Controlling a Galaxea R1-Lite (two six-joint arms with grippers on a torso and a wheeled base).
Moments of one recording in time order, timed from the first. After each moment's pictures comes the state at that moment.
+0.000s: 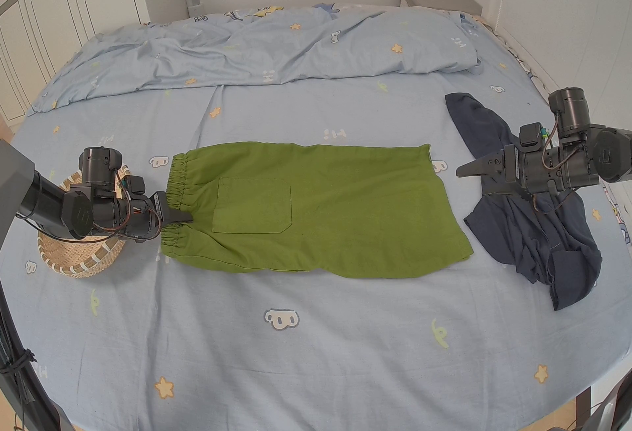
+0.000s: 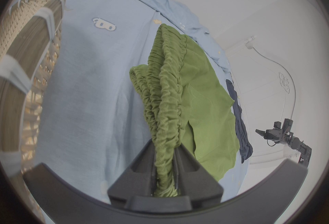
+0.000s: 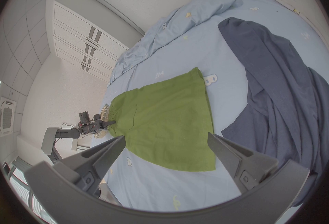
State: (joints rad) left arm 0.06 2.06 -1.13 -0.27 -0.57 -0.35; right arm 0.09 1.85 -1.32 0.15 0.60 0.24
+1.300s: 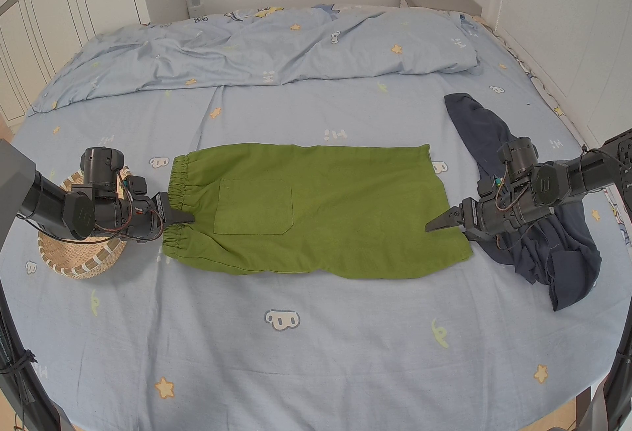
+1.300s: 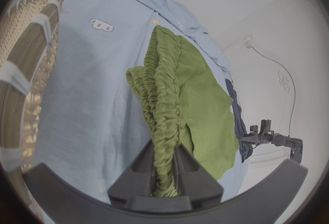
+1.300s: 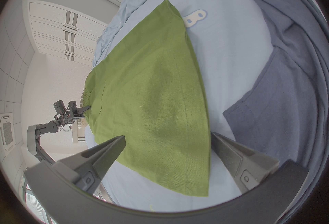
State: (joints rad) left arm 0.05 2.06 -1.13 -0.27 -0.57 -0.35; right arm 0.12 2.17 -1.40 0.21 0.59 0.19
